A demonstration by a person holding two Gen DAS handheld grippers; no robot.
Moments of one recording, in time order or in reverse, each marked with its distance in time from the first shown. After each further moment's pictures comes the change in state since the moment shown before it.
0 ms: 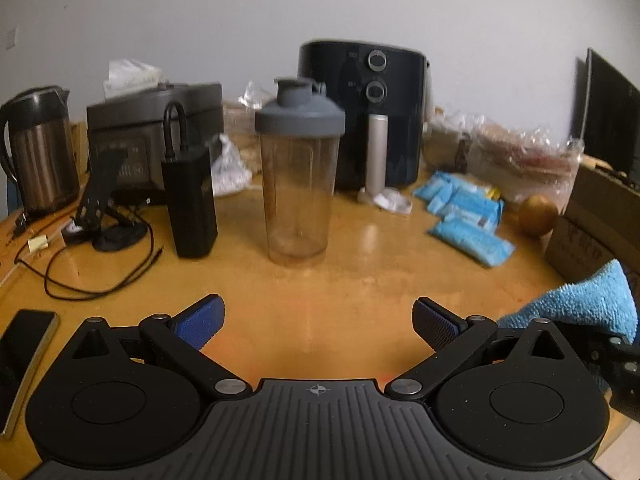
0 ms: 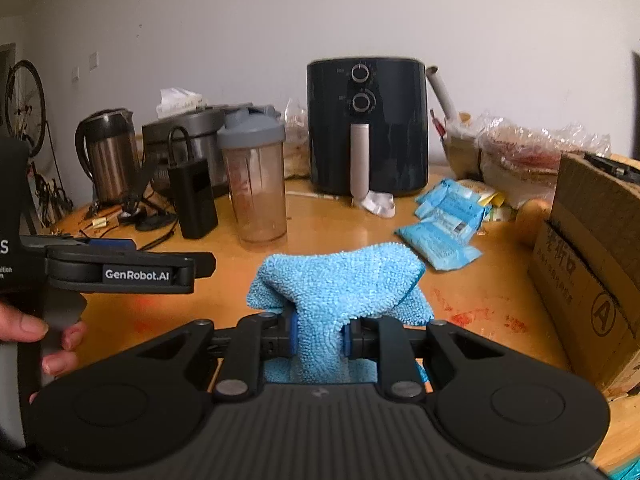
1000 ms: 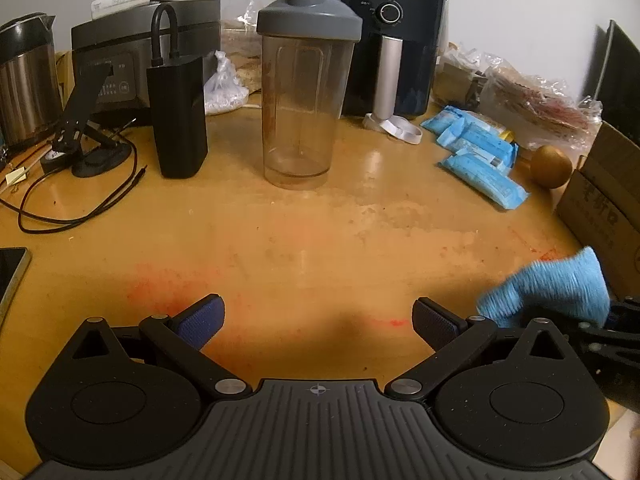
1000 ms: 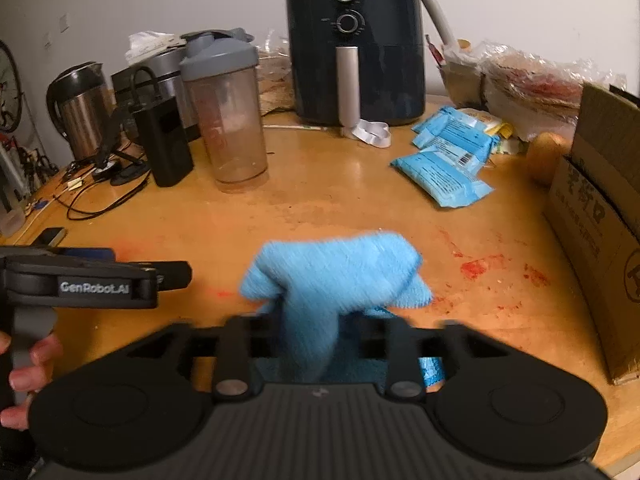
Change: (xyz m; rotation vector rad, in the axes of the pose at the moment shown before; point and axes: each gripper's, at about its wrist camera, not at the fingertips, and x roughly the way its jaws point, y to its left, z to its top) left arm 0.033 0.012 -0.012 -0.052 0.199 -0.036; right arm 0.053 -0.011 -0.003 0.053 0.196 -0.022
